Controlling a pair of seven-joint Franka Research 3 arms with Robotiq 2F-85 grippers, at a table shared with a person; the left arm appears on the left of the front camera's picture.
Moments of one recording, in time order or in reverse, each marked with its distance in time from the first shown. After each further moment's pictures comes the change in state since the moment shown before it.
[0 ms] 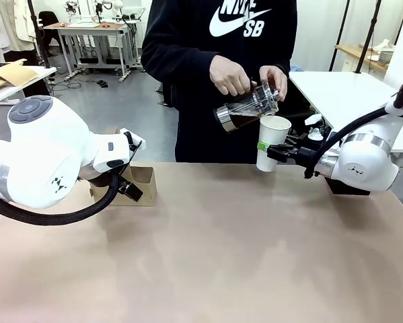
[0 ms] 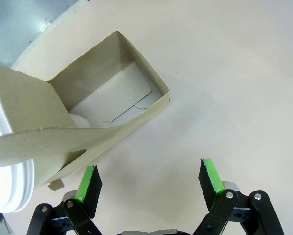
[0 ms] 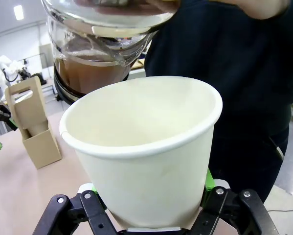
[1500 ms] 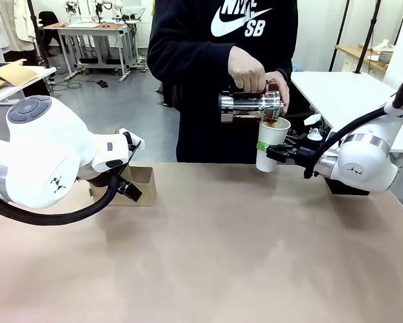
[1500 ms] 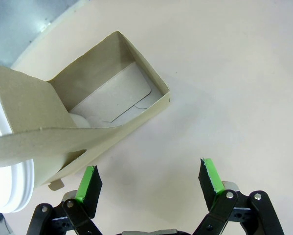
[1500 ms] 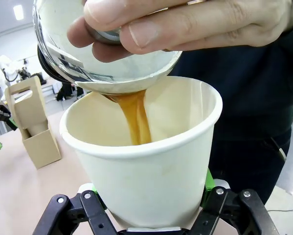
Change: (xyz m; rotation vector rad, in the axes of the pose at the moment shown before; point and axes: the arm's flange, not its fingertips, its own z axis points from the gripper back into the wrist) left arm 0.000 0.000 0.000 0.000 0.000 0.000; right arm 0.000 0.000 0.000 -0.001 0.001 0.000
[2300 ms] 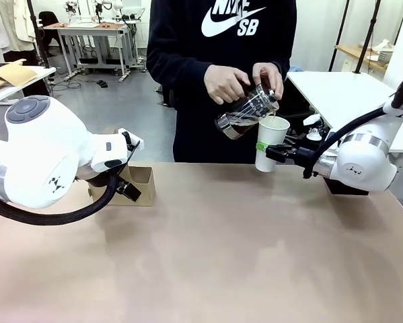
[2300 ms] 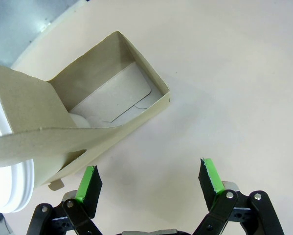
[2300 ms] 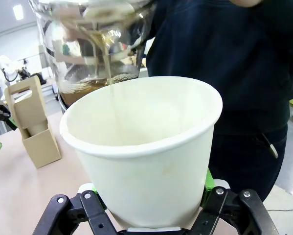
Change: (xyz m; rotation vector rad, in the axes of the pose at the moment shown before) left arm 0.000 0.000 0.000 0.000 0.000 0.000; right arm 0.000 0.000 0.000 -0.001 0.001 0.000
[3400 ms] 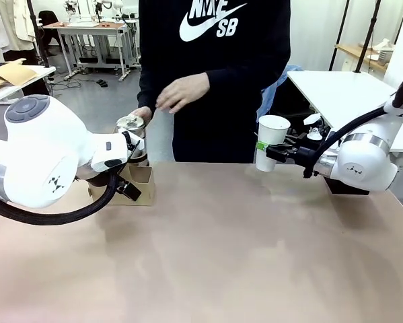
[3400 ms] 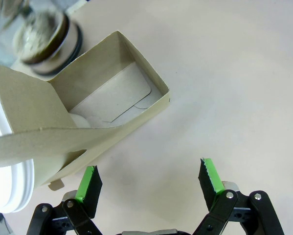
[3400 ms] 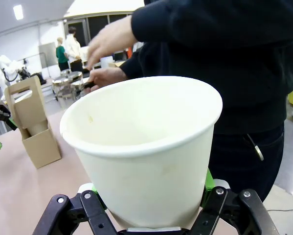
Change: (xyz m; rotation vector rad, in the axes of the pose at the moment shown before) left arm 0.000 0.000 0.000 0.000 0.000 0.000; right arm 0.000 0.000 0.000 0.000 0.000 0.000
